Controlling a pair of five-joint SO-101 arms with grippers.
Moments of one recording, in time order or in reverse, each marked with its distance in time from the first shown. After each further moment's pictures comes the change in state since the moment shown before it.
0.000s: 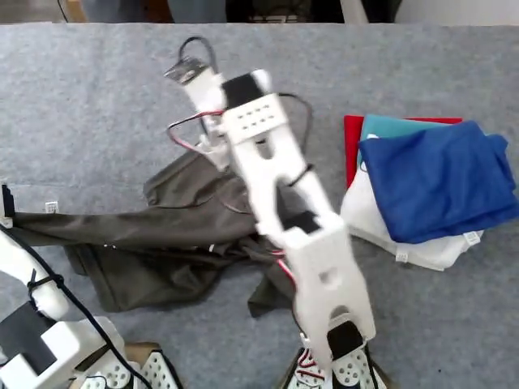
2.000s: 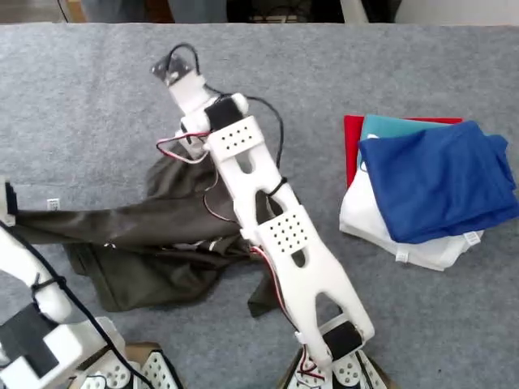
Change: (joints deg) left arm 3.0 -3.1 -2.0 2.2 0.6; right arm -0.2 24.0 -34.2 -10.5 -8.5
